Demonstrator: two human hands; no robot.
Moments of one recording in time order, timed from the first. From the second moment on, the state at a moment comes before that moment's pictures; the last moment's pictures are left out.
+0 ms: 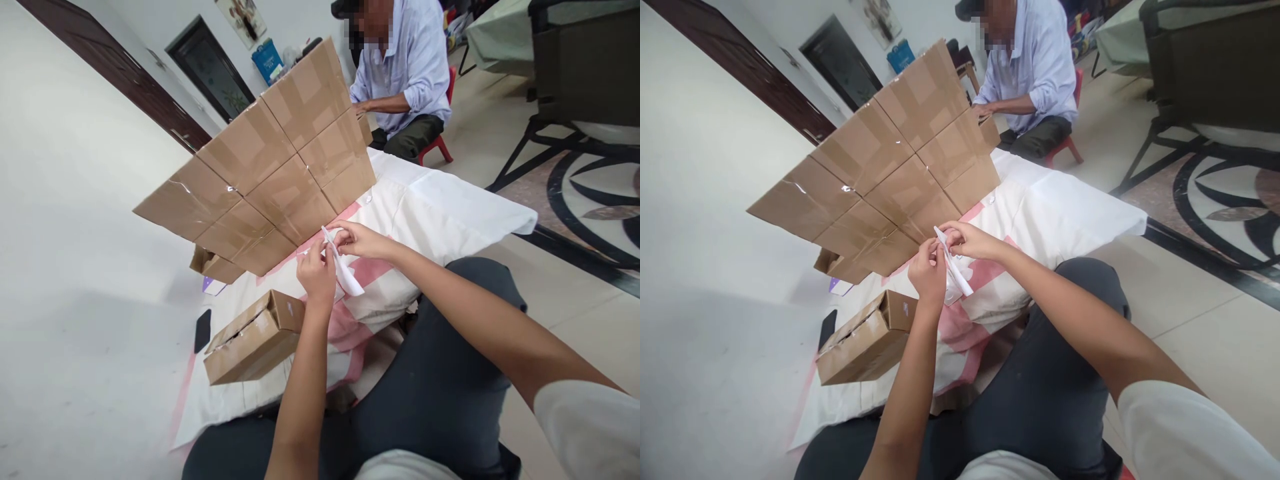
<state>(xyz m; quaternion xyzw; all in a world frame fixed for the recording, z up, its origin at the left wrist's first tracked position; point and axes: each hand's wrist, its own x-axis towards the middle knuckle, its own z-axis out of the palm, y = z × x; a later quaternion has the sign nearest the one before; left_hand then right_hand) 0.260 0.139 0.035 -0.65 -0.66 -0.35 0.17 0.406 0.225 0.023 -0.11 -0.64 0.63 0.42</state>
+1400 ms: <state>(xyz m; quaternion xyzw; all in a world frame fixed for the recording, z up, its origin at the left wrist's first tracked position) 0.251 0.126 0.052 -0.69 -0.64 -0.28 0.20 0.403 0.199 0.025 -0.16 -0.83 0.26 0.46</state>
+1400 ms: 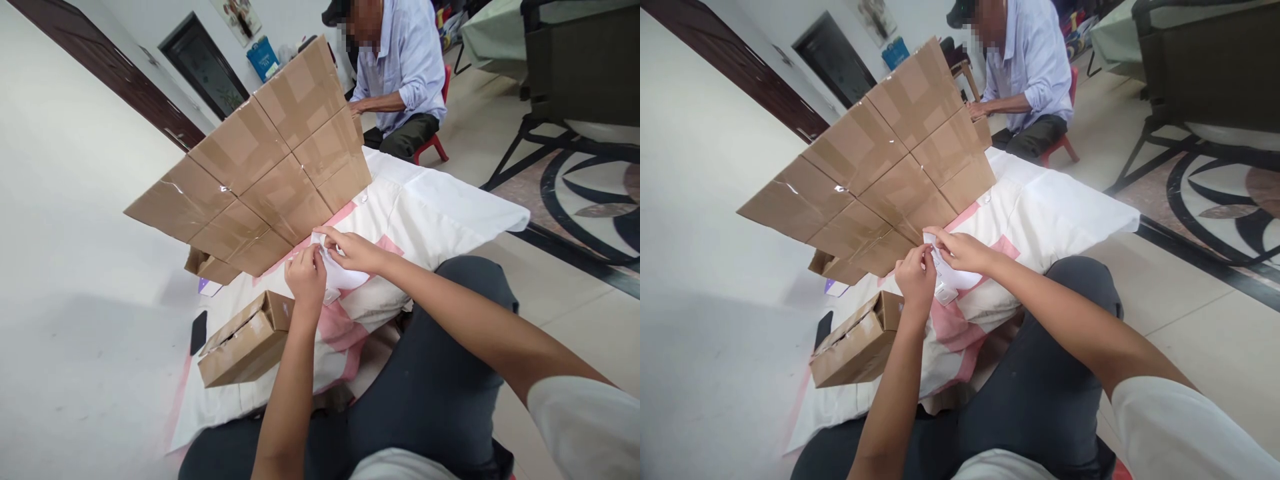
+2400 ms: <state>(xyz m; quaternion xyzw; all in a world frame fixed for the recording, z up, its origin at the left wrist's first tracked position) 0.232 0.064 0.041 -0.74 -0.54 -0.23 0.32 0.397 0.185 0.044 -0.39 -0.67 0.59 0.23</state>
